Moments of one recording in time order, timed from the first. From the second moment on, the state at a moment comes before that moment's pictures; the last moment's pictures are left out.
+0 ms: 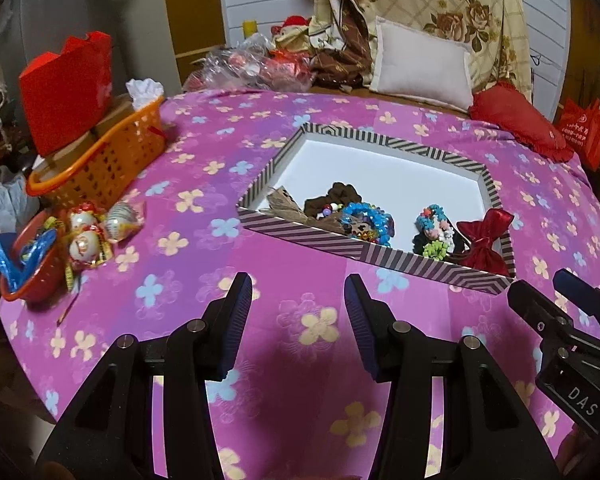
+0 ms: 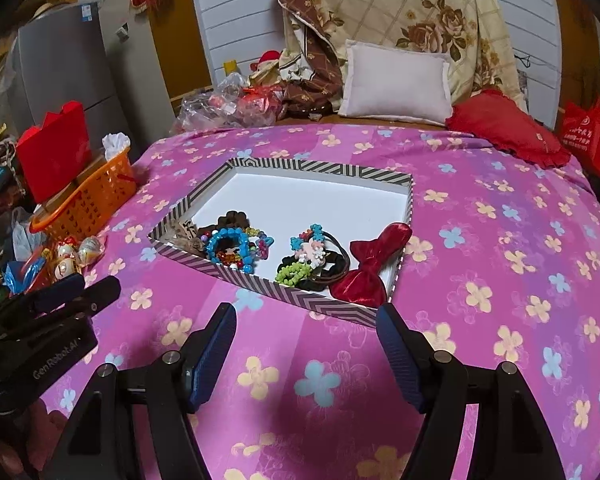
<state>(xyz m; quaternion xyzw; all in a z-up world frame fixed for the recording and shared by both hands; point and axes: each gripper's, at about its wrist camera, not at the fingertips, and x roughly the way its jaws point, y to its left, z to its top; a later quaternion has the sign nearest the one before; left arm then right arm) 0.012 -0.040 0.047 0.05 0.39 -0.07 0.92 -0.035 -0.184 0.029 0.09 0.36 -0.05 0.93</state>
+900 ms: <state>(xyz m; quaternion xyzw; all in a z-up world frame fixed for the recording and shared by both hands) -0.010 -0.032 0.076 0.05 0.36 -0.06 0.93 -0.050 -0.173 0.044 0.07 0.35 -0.05 0.93</state>
